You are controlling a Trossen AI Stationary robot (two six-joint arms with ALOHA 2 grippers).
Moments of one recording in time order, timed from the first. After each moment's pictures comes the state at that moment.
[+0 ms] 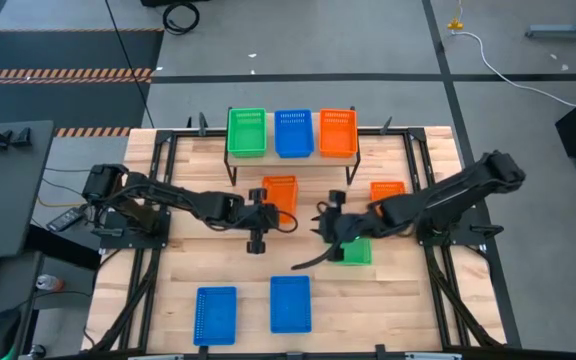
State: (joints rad) left arm -0.11 1.62 1.03 -0.38 -0.28 0.06; right arm 0.29 1.45 0.99 -0.31 0.46 0.04
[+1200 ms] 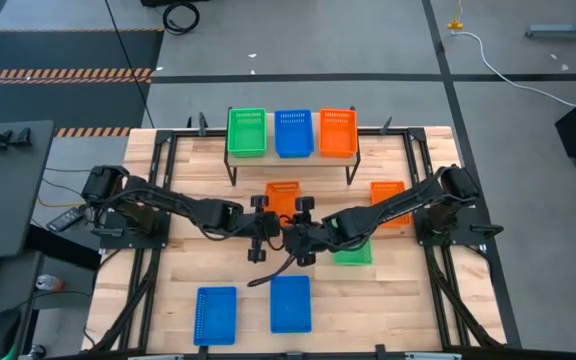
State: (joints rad) left arm -0.20 1.62 1.03 -0.32 -0.30 0.04; right arm 0.26 1.83 1.40 -0.52 0.55 -0.08
